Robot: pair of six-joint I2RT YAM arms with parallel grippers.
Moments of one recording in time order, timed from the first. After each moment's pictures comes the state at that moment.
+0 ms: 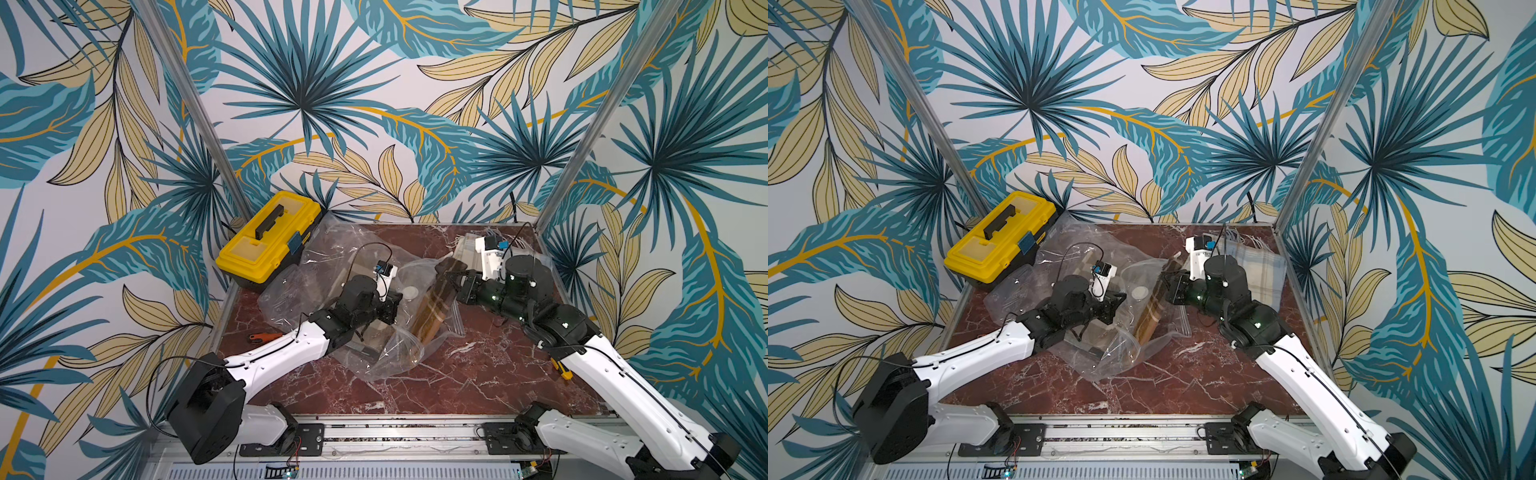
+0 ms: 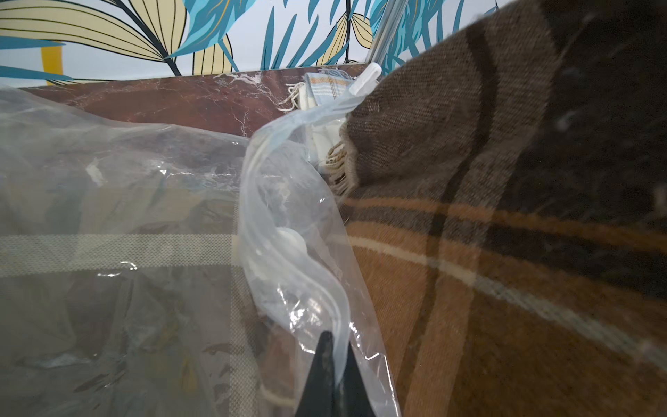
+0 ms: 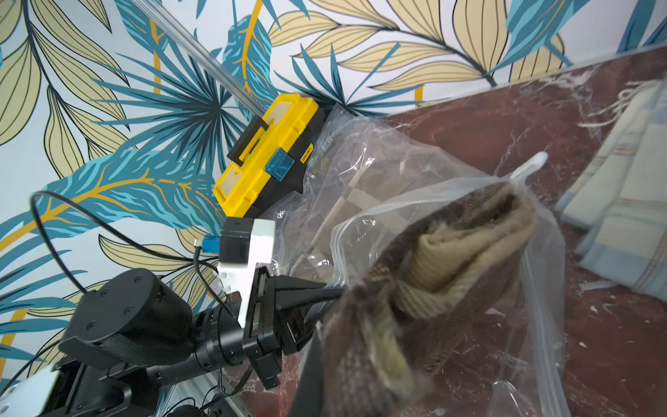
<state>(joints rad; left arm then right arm) -0.71 1.34 0.84 0.06 0.12 -0.32 0.56 1.01 1.14 -0.48 -0.09 0.61</state>
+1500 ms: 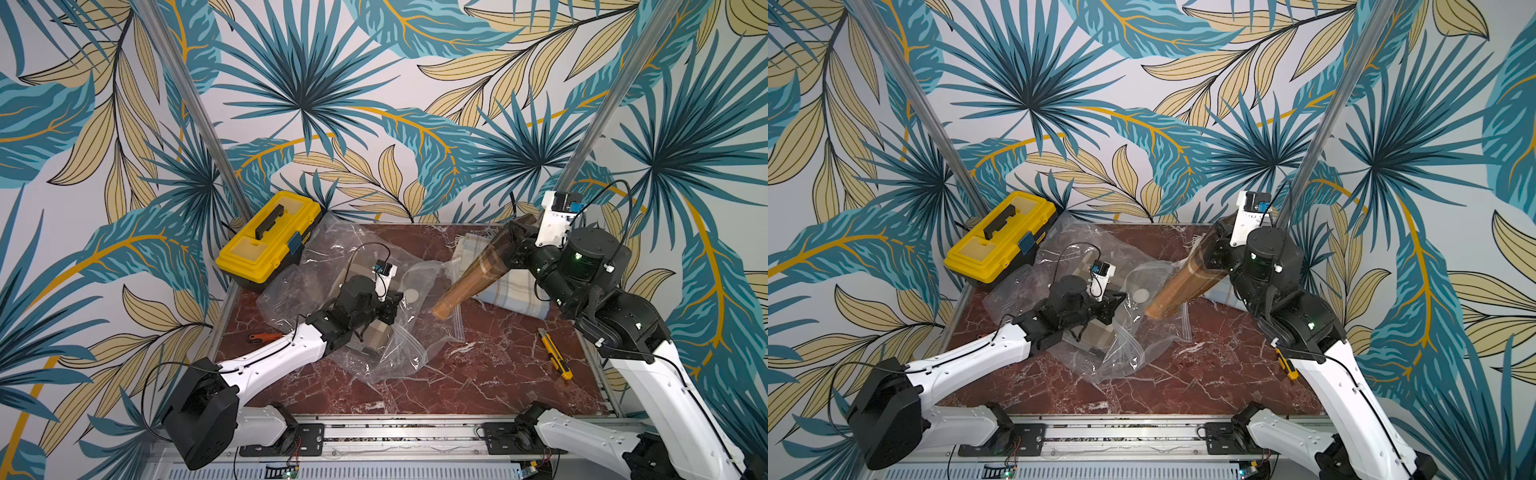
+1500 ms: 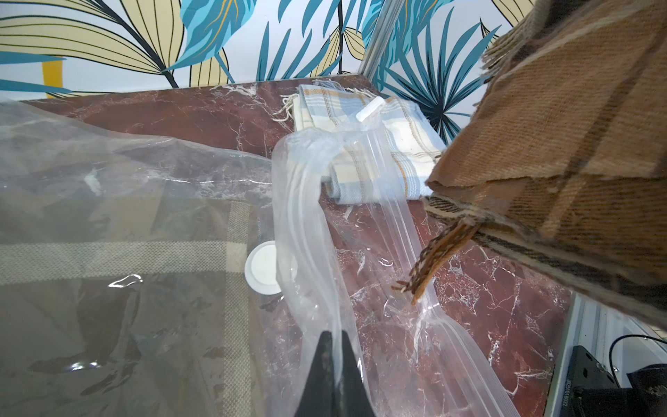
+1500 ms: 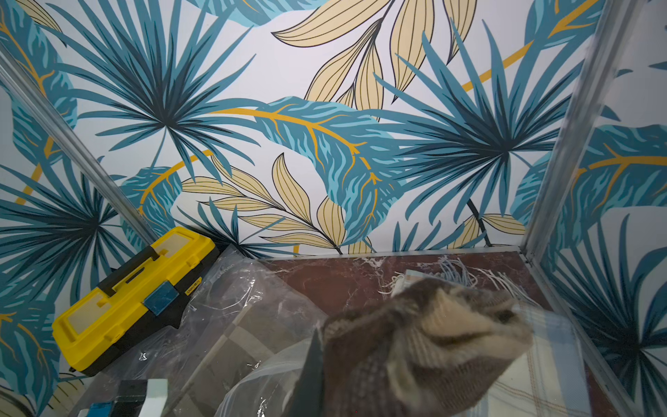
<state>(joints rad) -0.71 1.31 0.83 0.06 0.12 -0.33 0.55 1.05 1.57 -0.67 0.45 0.26</state>
